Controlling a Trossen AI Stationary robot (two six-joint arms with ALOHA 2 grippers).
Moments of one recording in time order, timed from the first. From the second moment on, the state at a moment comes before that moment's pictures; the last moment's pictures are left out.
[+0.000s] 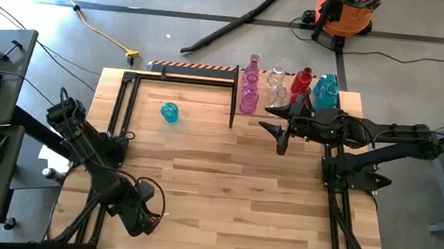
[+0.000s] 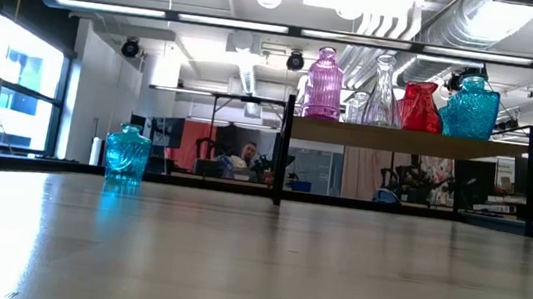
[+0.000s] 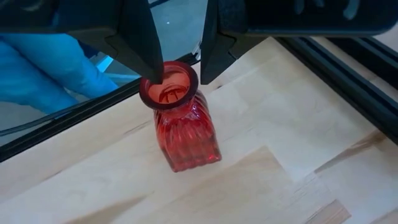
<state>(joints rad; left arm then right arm) -0.83 1.56 1.26 -1.07 0.09 -1.88 0.07 1.02 1.06 -0.27 0.38 0.13</state>
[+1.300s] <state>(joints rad) -0.83 1.69 1.26 -1.04 0.15 -1.83 0.07 1.02 1.06 -0.29 0.38 0.13</state>
